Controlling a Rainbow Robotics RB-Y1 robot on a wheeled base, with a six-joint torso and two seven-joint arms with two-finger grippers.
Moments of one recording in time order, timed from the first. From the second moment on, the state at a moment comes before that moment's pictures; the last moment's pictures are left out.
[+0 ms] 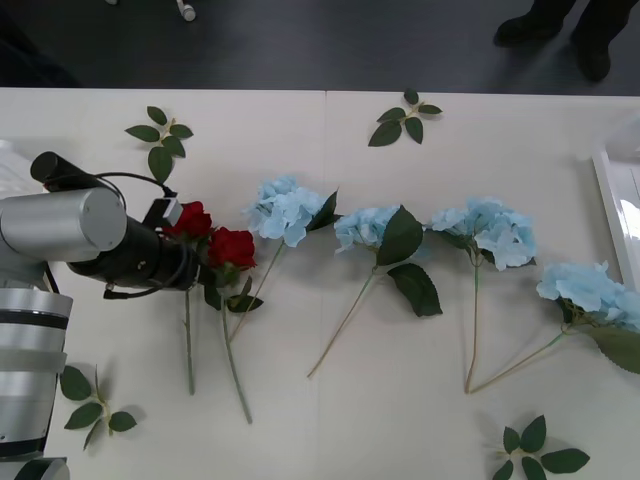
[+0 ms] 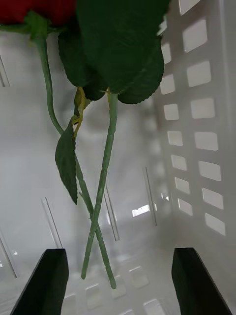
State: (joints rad) right arm -0.49 -1.21 0.36 -0.87 -1.13 0.93 1.64; left arm -0.35 0.27 0.09 -1.56 0.48 1.54 -1.64
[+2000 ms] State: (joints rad) right arm -0.09 -1.22 -0.21 -2.16 -1.48 1.17 1.06; left arm -0.33 0.27 0.34 -1.70 1.73 1.52 -2.46
